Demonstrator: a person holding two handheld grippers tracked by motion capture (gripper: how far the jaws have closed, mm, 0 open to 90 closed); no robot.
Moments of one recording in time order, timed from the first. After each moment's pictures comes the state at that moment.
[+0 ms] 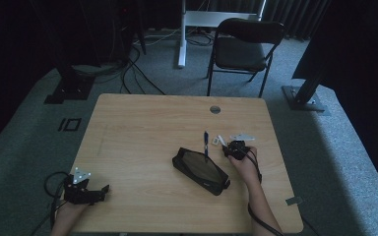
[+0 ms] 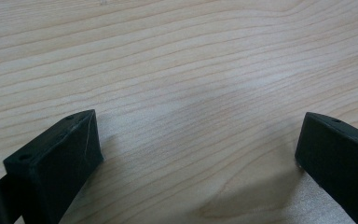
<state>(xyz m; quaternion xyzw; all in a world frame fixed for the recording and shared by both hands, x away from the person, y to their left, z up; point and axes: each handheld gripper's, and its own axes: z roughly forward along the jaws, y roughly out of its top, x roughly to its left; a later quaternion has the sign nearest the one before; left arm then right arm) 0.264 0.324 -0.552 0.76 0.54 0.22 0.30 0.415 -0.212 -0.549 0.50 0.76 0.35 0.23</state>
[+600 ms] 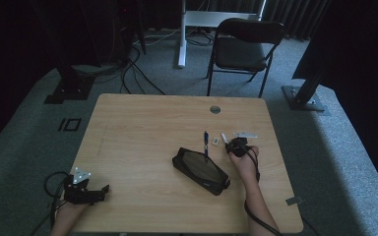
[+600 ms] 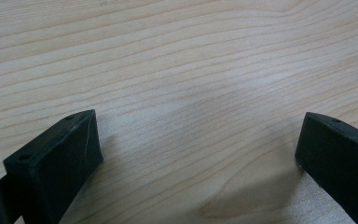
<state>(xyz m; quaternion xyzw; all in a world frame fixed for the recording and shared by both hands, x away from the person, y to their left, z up) 0.264 0.324 -0.552 0.76 0.54 0.22 0.30 0.418 -0.216 -0.540 0.56 0.72 0.35 0.21</state>
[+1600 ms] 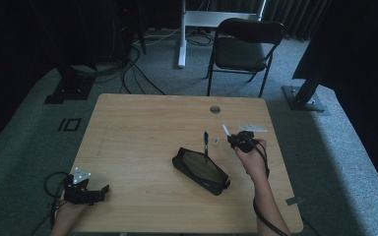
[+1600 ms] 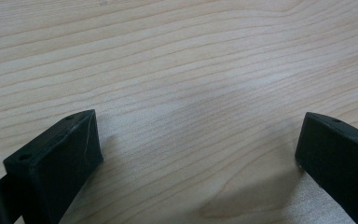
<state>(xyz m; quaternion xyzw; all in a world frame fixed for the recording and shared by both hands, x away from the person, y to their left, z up) 0.264 0.324 -0.552 0.76 0.54 0.22 0.30 0.400 -0.219 -0.479 0.51 0.73 0.39 0.22</state>
